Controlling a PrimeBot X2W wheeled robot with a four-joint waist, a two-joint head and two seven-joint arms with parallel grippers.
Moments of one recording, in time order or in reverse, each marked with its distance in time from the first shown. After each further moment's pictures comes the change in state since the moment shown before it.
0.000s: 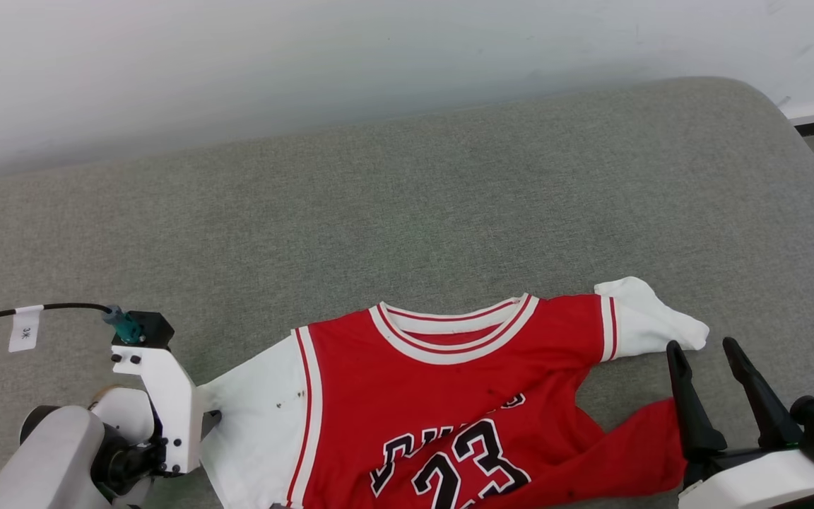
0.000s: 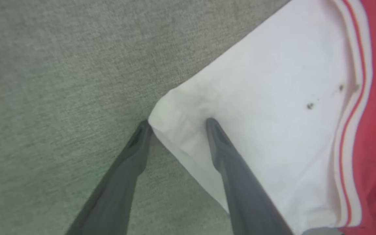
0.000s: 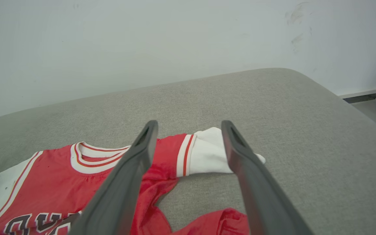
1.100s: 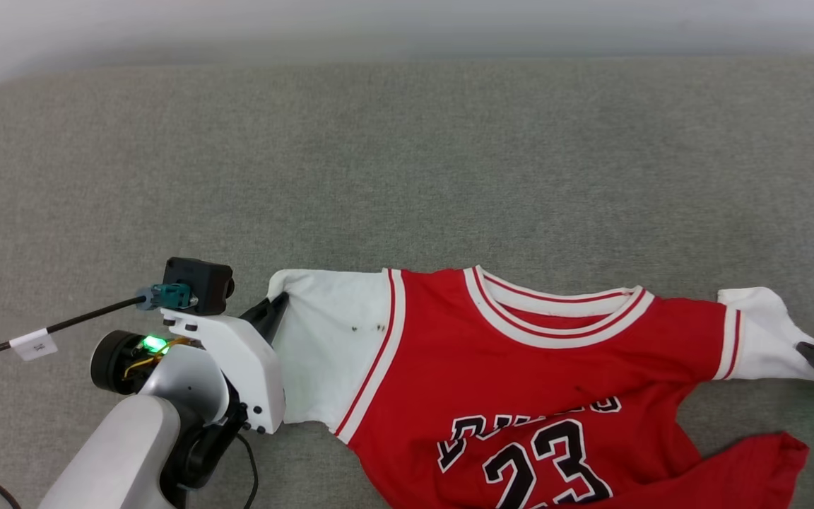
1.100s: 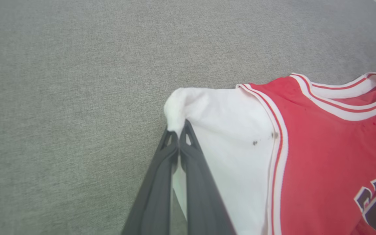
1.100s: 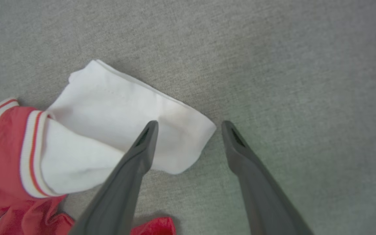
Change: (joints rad) left arm 0.044 -0.079 0.020 -0.402 0.130 0.152 -0.335; right arm -0.432 -0.228 -0.350 0.468 0.196 0.000 0.874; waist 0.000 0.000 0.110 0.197
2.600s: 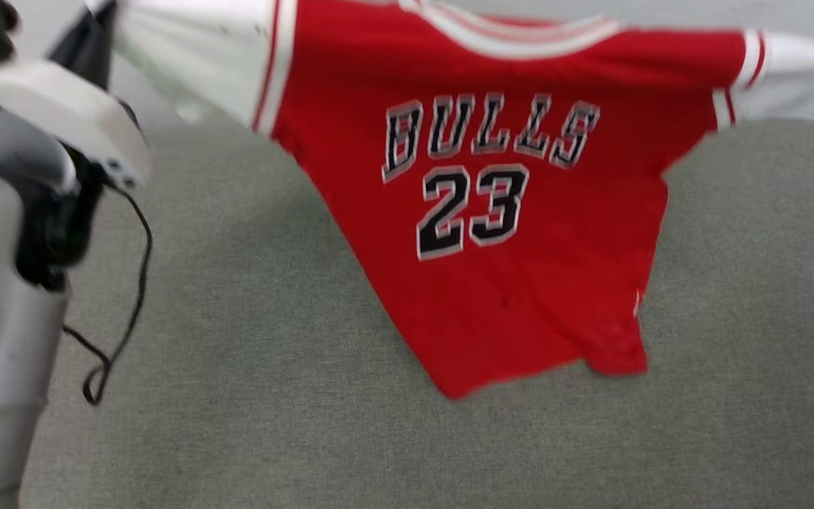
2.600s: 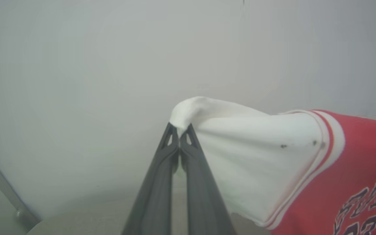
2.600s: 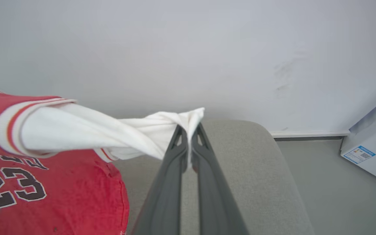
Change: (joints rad) left arm -0.416 0.055 0.169 0.109 0.027 0.032 -0.149; right arm -0.440 -0.119 0.220 -0.108 -0.053 0.000 -0.065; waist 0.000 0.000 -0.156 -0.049
